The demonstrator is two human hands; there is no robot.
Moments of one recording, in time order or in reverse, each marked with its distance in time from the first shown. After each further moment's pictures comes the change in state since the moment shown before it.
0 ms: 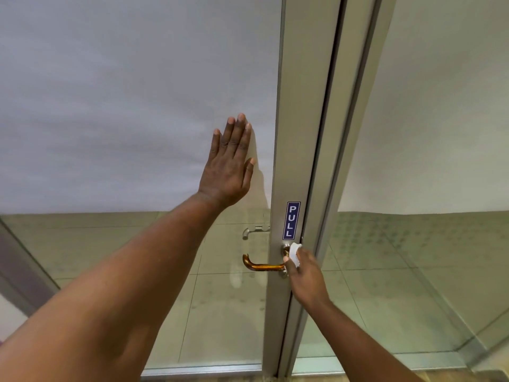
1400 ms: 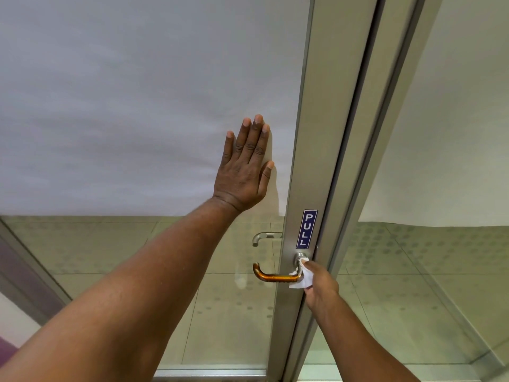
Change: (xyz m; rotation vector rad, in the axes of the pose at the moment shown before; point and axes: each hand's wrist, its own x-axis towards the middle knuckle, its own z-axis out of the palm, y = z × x) left_hand 0.007 -0.007 0.029 0.023 0.192 0.019; right_hand 0.054 0.014 0.032 1.152 0.084 0.842
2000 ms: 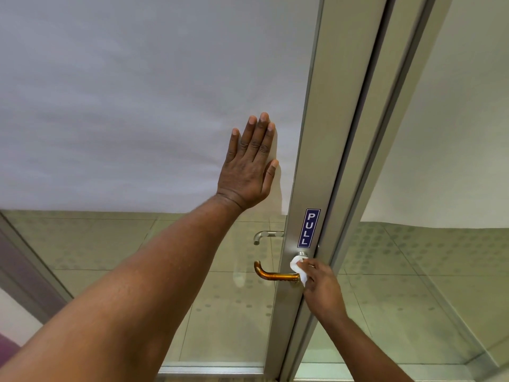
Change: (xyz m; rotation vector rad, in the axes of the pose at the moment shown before) left_hand 0.000 -0.001 0.001 0.019 -0.003 0.003; right_hand -0.013 0.012 -0.037 -1.265 -0.066 -1.034
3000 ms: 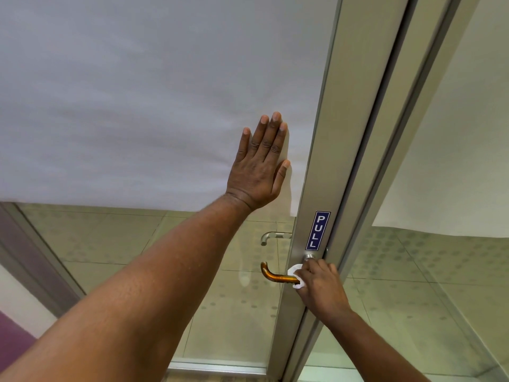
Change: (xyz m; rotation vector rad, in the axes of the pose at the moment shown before) left_hand 0.000 -0.001 0.005 0.018 0.013 0.010; right_hand 0.014 -0.019 -0.005 -0.602 -0.227 -0.318
